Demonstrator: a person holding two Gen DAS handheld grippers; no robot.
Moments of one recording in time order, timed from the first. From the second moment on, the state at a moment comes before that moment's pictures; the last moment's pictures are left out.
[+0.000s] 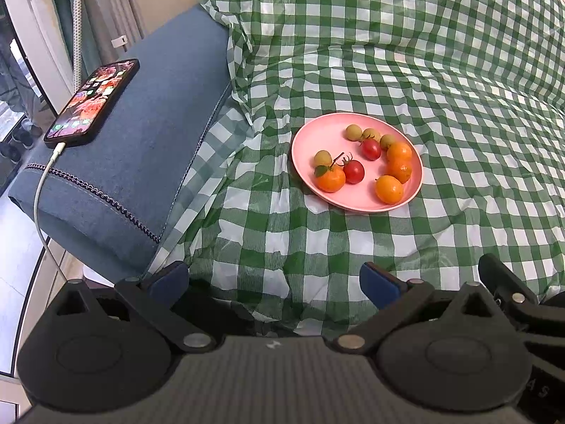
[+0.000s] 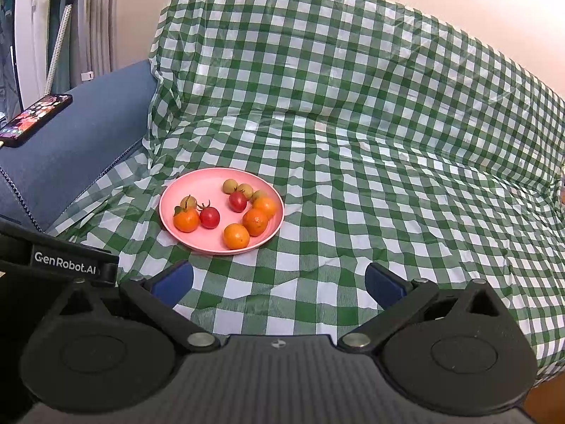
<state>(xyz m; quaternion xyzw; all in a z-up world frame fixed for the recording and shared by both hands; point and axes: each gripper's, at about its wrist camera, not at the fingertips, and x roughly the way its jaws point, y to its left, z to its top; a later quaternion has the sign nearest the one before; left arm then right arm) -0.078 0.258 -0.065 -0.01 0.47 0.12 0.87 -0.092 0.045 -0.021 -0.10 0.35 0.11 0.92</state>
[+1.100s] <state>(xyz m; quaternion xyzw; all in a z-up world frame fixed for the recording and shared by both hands) -0.082 0.256 -0.063 0.00 0.46 0.12 0.88 -0.093 0.044 -0.018 -0.10 0.35 0.11 0.93</state>
